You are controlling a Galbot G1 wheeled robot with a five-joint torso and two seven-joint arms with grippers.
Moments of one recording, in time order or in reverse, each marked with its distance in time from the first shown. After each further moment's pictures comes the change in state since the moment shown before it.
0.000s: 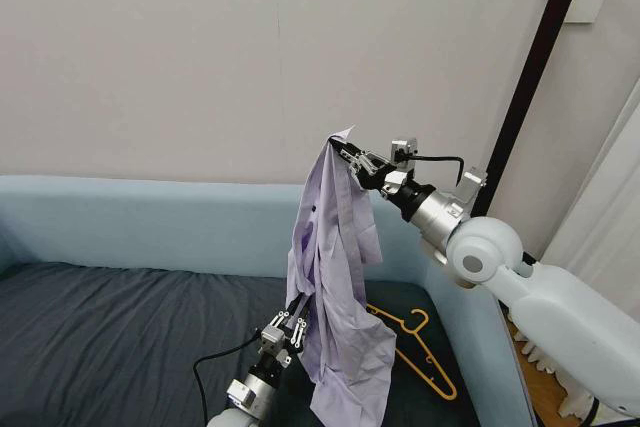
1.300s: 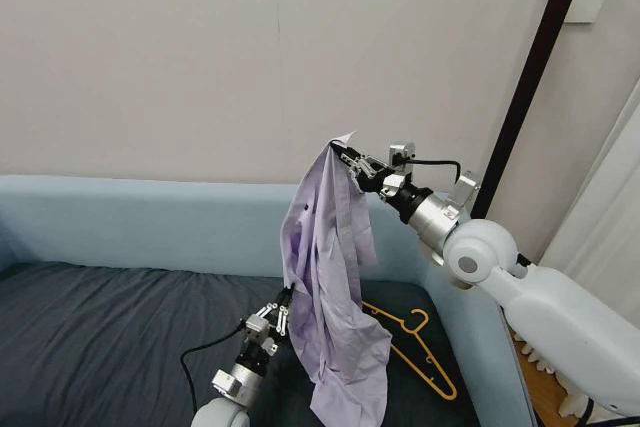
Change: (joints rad) left arm -0.047 0.111 -0.035 -0.146 -0.167 0.035 -0.020; right arm 0.007 0.006 0.022 -0.053 -0.024 0.003 0.028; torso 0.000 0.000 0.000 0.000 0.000
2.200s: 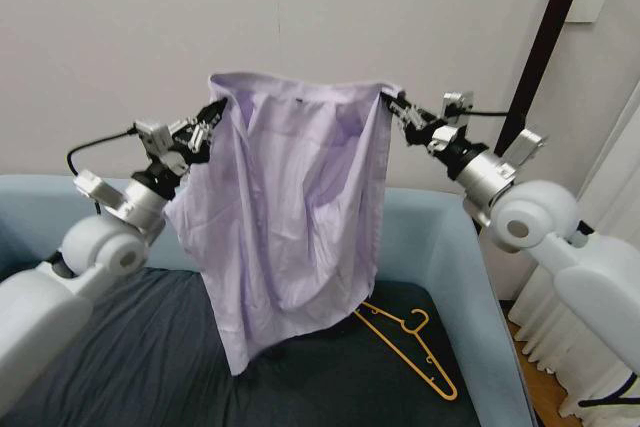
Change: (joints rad) left arm -0.737 0.719 0.206 -0.217 -0.697 0.272 -0.084; right arm 0.129 -0.124 0.131 0.108 -0.022 -0.025 0.000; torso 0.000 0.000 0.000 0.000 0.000
